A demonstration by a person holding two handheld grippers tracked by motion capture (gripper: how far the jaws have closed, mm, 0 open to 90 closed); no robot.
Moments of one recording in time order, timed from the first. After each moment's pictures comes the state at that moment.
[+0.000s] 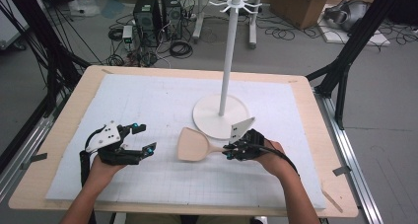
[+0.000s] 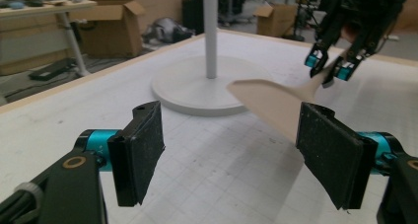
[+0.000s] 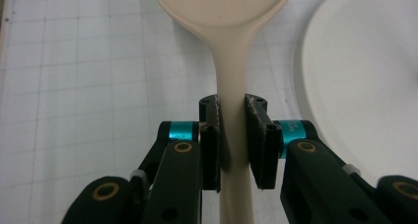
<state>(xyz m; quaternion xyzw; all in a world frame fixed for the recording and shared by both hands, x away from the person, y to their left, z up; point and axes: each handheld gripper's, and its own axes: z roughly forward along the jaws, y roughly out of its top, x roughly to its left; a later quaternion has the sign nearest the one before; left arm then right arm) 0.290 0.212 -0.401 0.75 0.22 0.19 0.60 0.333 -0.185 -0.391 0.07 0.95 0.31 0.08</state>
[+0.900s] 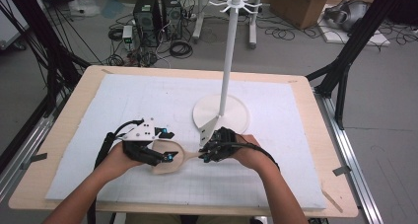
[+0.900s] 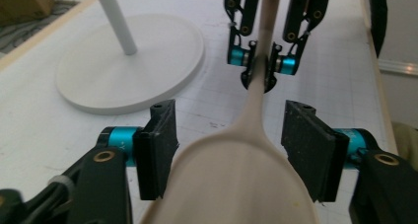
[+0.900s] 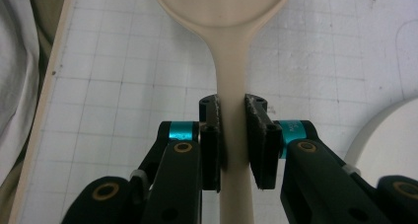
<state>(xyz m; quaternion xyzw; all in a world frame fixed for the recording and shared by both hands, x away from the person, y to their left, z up) 0.305 0.144 -0.372 0.87 0.09 0.11 0.47 0.334 -0.110 -0.380 -0.03 0.96 0.28 0.04</state>
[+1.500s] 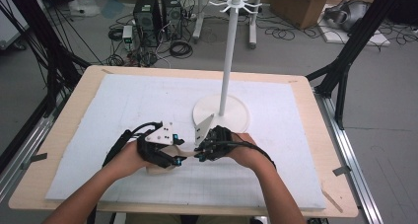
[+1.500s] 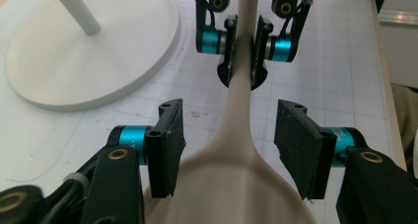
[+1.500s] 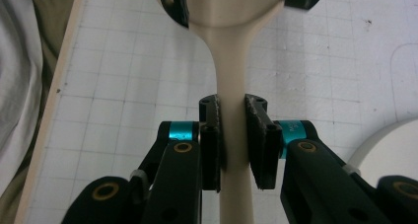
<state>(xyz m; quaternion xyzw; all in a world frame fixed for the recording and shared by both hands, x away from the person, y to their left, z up) 0.309 0.115 -0.377 0.91 0.07 0.09 0.41 0.333 -0.099 -0.372 -0.04 0.96 0.28 0.04</state>
